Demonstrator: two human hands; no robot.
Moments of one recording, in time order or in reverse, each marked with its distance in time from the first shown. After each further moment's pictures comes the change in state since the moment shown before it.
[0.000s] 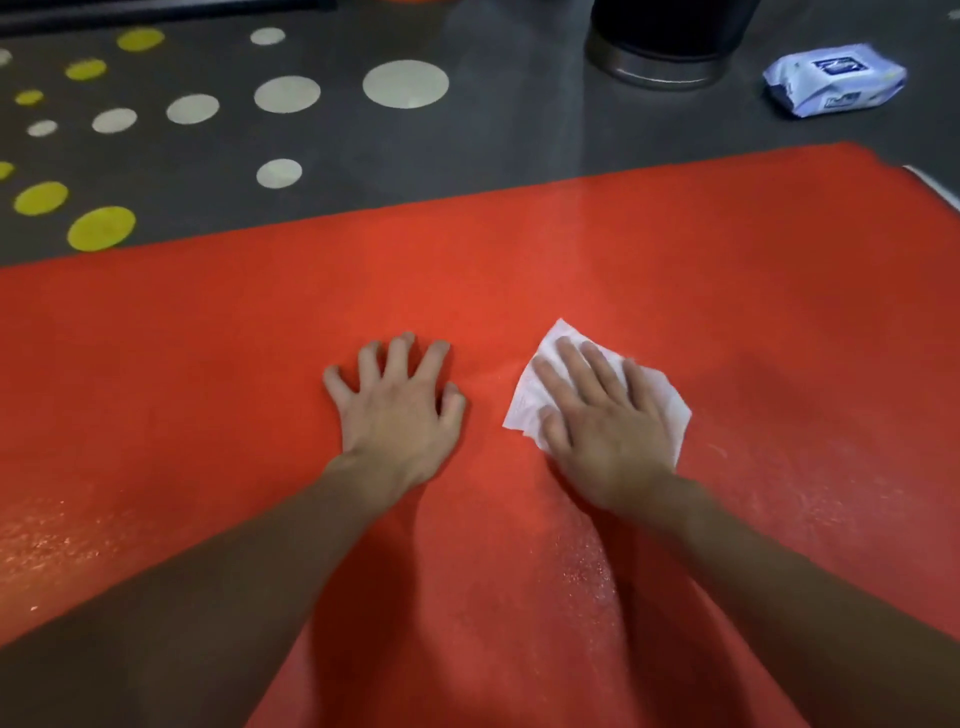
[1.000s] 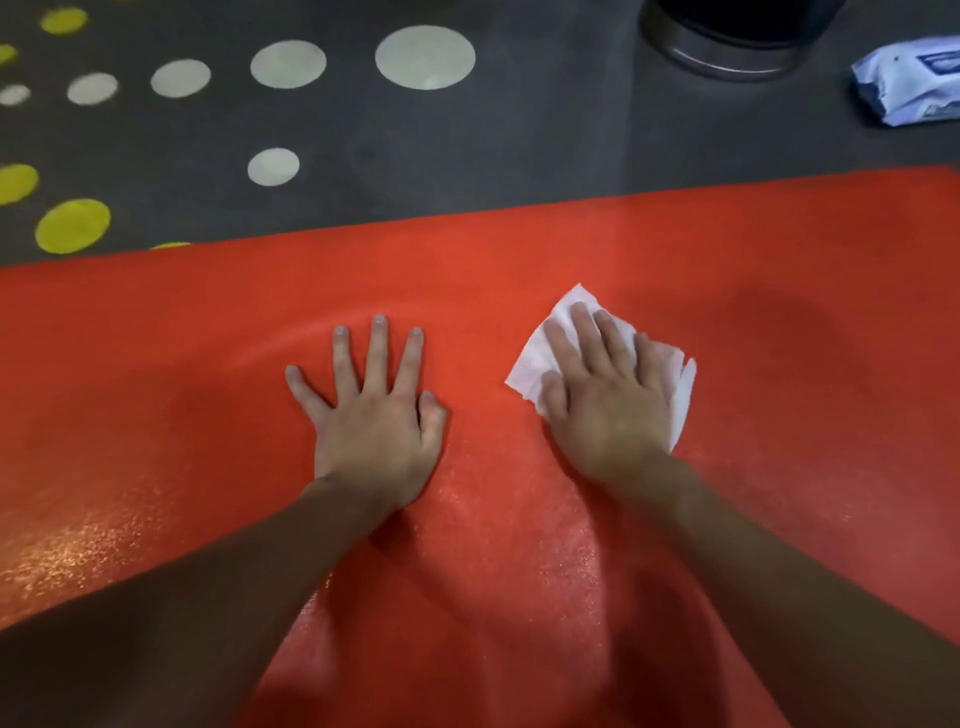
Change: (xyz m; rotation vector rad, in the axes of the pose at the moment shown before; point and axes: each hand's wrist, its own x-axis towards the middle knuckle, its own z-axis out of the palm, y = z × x) left_hand 0.054 -0.012 0.007 0.013 -0.104 -0.092; right_hand 0.105 0.014 -0.009 0.003 0.025 0.064
